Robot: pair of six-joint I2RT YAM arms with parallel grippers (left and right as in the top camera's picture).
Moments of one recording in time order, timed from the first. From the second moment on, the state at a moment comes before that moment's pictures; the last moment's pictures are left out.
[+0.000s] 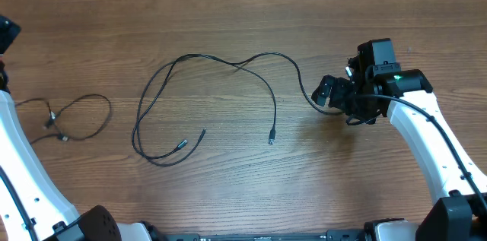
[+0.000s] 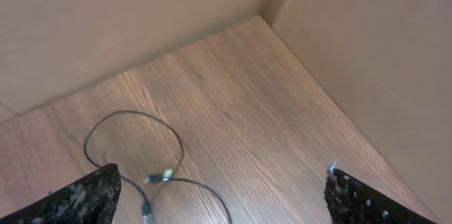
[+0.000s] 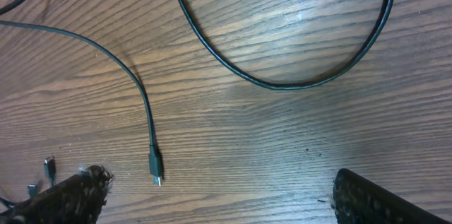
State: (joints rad) left arm 0.52 1.58 1.92 -1.01 -0.23 -0.45; right arm 0.12 1.51 1.14 -0.90 -0.23 0.44
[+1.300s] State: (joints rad) left arm -0.09 2.07 1.92 -1.12 0.29 -0.34; right arm 0.12 1.51 1.14 -0.91 -0.23 0.44
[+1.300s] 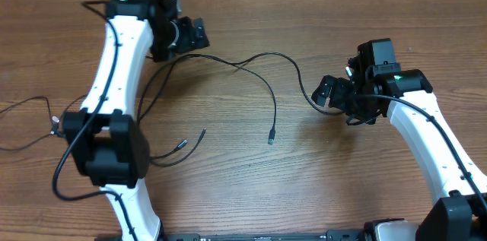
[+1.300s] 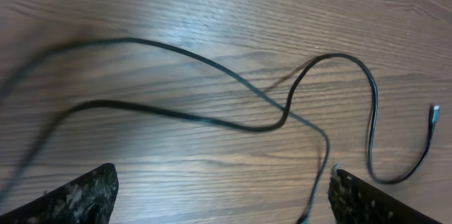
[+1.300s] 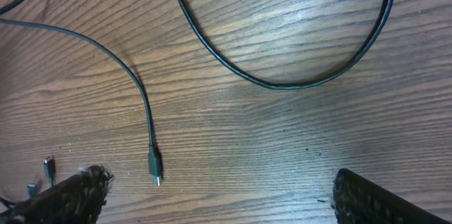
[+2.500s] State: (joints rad) left arm -0.18 2.19 2.04 -1.00 0.24 -0.51; right arm 0.12 1.51 1.14 -0.91 -0.23 0.44
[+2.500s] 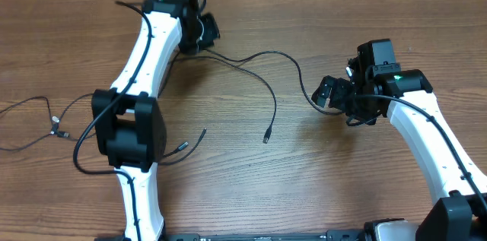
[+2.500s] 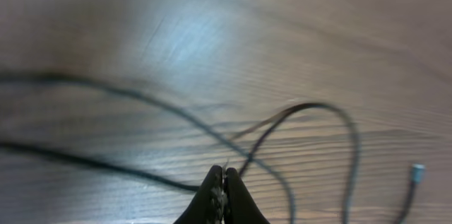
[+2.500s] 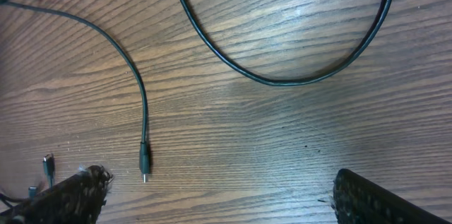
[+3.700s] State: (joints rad) left arm -0.22 2.34 2.12 -1.13 0.07 -0.70; right arm 0.12 1.51 1.14 -0.93 -0.23 0.44
